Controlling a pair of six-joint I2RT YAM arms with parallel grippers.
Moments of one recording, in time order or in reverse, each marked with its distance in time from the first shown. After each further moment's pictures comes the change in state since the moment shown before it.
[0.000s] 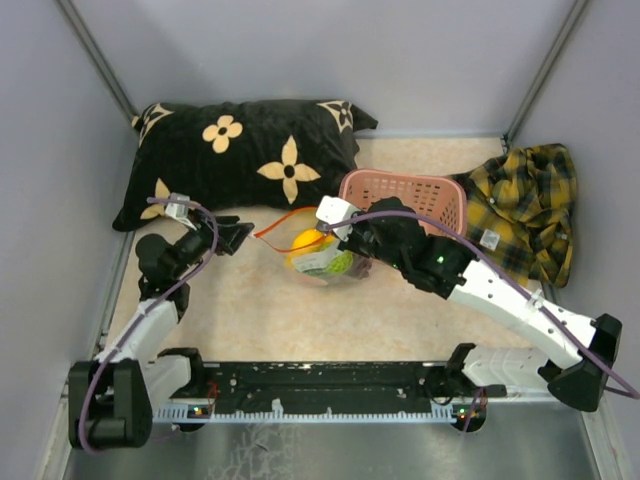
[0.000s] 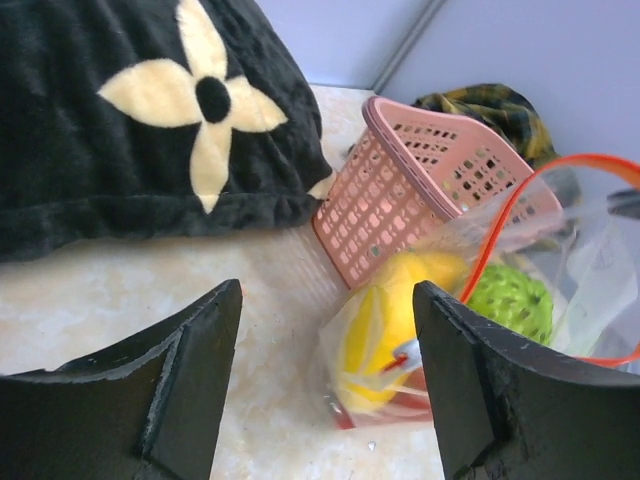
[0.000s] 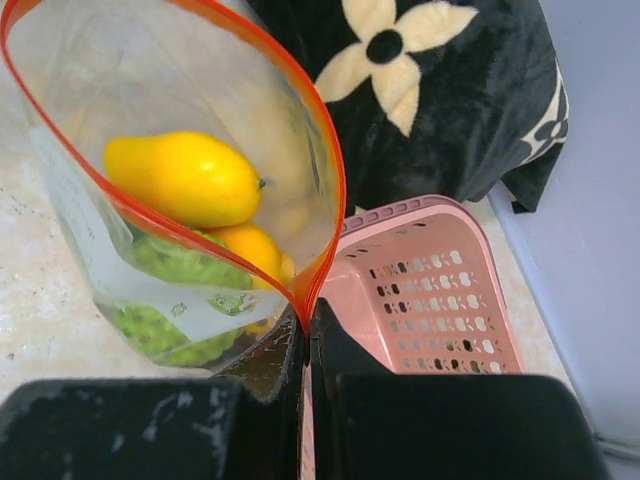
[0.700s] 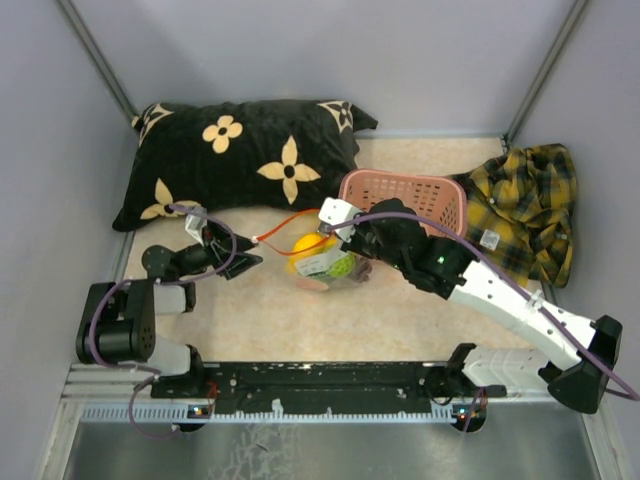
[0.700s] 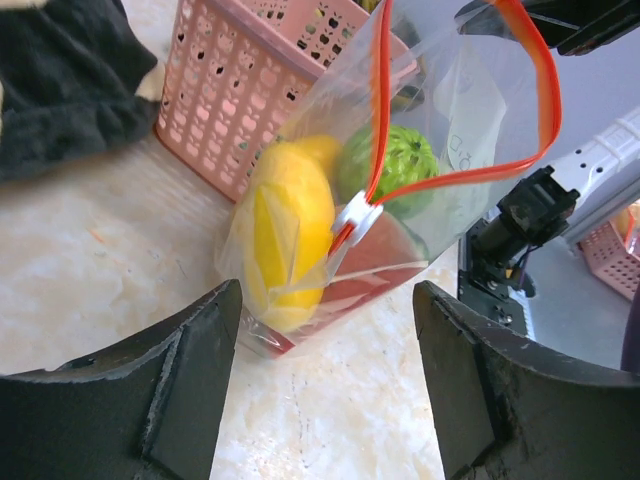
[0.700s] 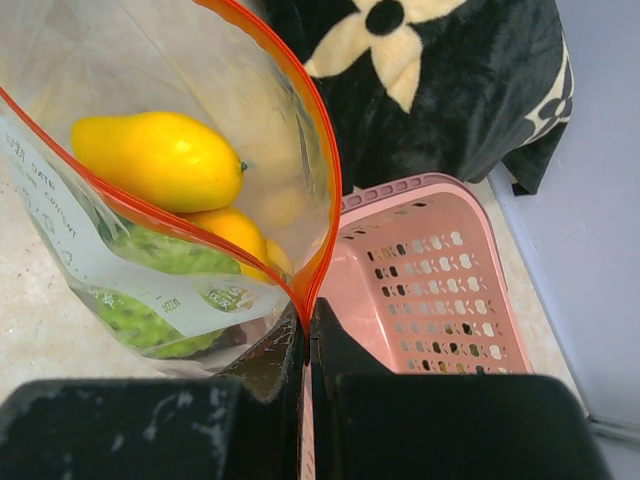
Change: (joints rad) left arm 0.087 0.462 -0.090 0.826 0.586 -0.240; right arm -0.019 -0.012 -0.017 -0.014 0.008 -0.014
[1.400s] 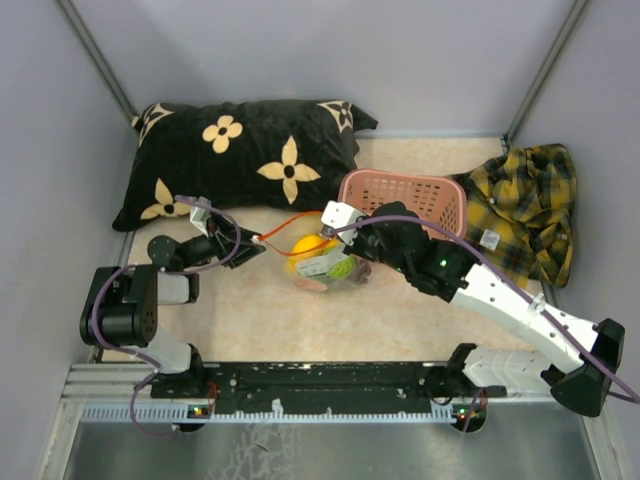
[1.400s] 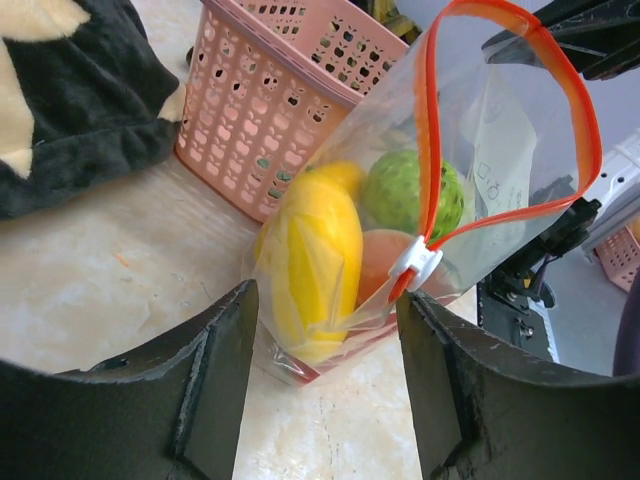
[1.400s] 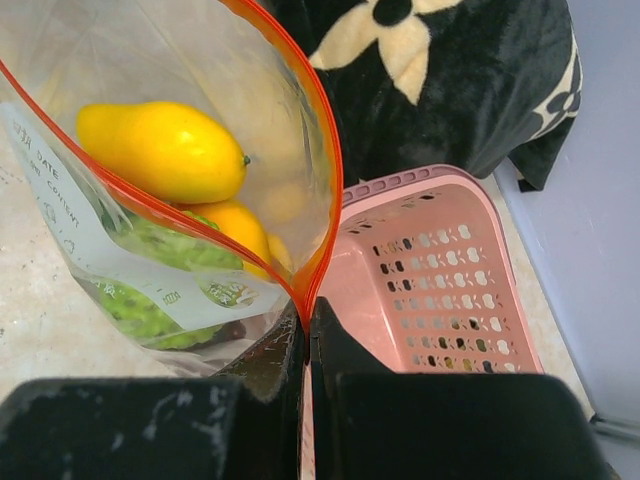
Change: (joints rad) left arm -0.042 0.124 0.072 0.016 -0.028 0.016; right arm -0.003 -0.025 -0.036 0.008 -0.010 0.001
